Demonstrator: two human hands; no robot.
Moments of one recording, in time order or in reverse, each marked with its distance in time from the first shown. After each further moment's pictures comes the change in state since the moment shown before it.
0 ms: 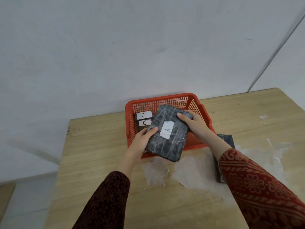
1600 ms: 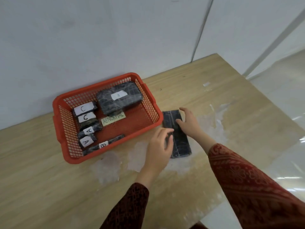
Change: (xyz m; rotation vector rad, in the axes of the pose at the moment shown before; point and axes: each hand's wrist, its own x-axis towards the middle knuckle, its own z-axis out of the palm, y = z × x) left_hand -0.020 -0.104 0.190 0.748 -0.193 0.785; right_hand -0.061 0.091 -0.153 -0.630 0.378 0.165
